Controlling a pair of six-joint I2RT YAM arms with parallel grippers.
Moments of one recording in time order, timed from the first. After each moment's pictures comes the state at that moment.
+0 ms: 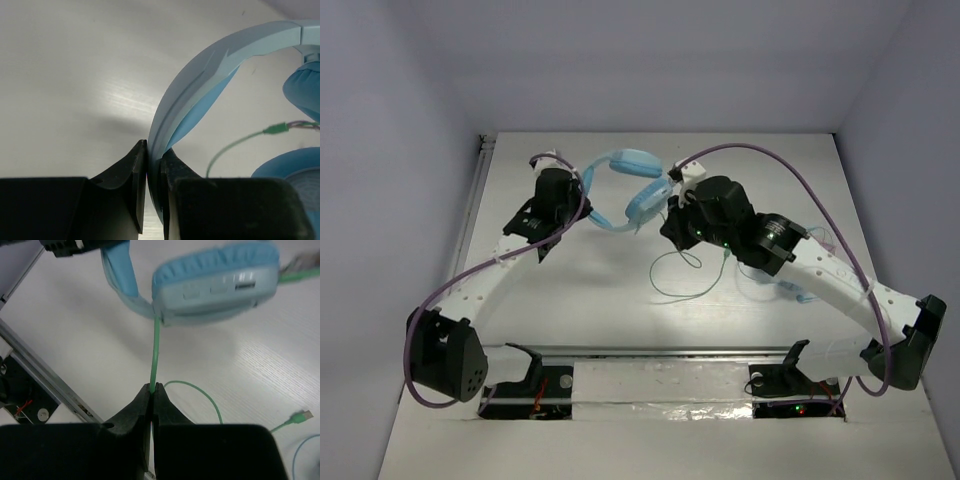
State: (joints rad) left arm -0.36 1.26 0.99 -0.25 -0.19 -0.69; right arm 0.88 1.30 1.32 -0.53 0.08 0.29
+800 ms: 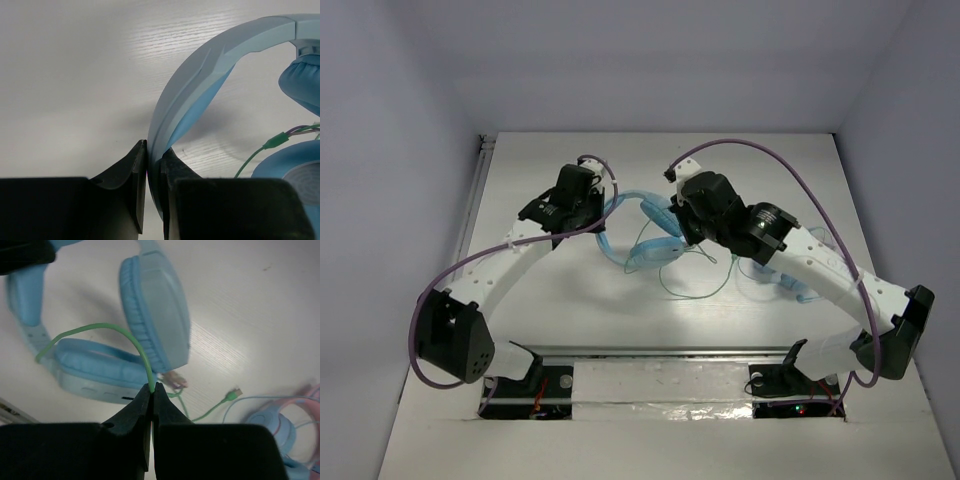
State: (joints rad) left arm -0.47 1.38 1.14 -0.54 -0.04 -0.28; right arm 0.88 1.38 1.44 -0.74 0.30 0.13
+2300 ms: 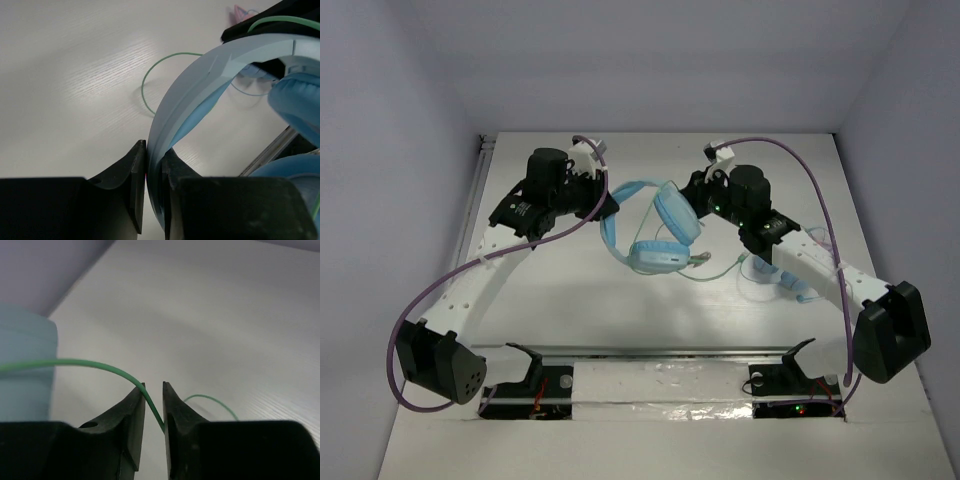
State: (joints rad) left arm -0.40 1.26 1.23 -0.53 0.38 -0.21; right arm 0.55 1.36 1.04 0.09 -0.19 0.27
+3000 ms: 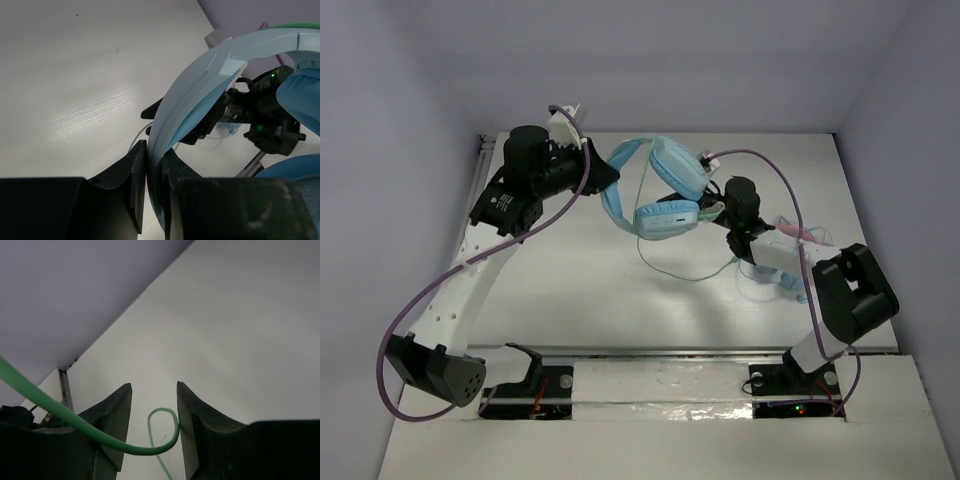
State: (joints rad) left arm -0.38 1.25 1.41 -0.49 0.39 -0.38; right arm 0.48 1.59 0.88 0.67 -0.58 0.52
